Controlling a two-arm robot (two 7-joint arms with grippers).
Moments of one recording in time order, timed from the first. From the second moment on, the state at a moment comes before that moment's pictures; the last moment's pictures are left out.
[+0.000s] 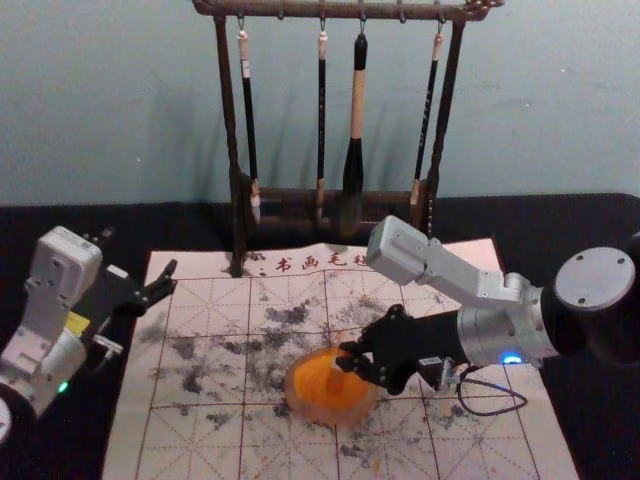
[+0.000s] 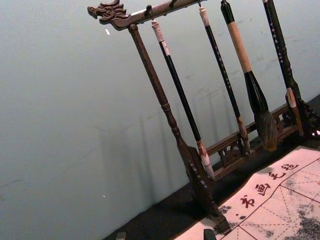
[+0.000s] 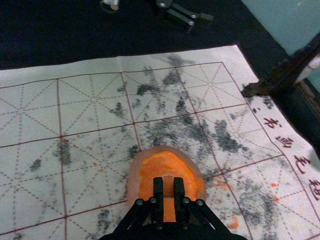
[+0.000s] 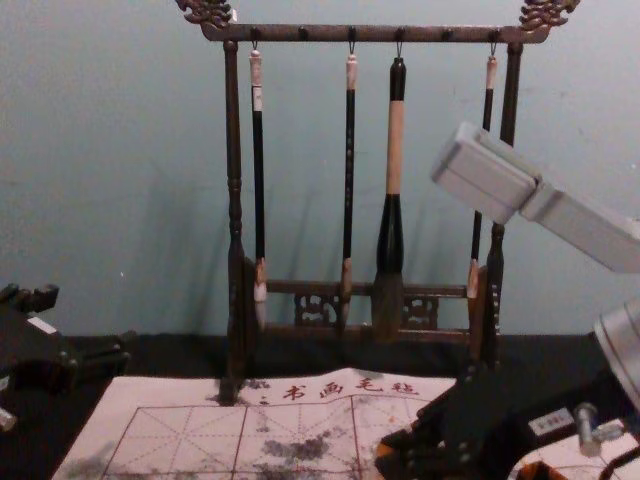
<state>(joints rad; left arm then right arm) -0.20 0.60 0.45 -1.41 -0.25 -0.12 0.03 0.60 0.57 -0.80 -1.48 0.24 0.40 0.77</state>
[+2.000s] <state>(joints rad) -0.20 0.60 0.45 -1.41 -0.25 -0.12 0.03 0.62 0.59 -0.82 -1.49 0.24 0.42 0.79</state>
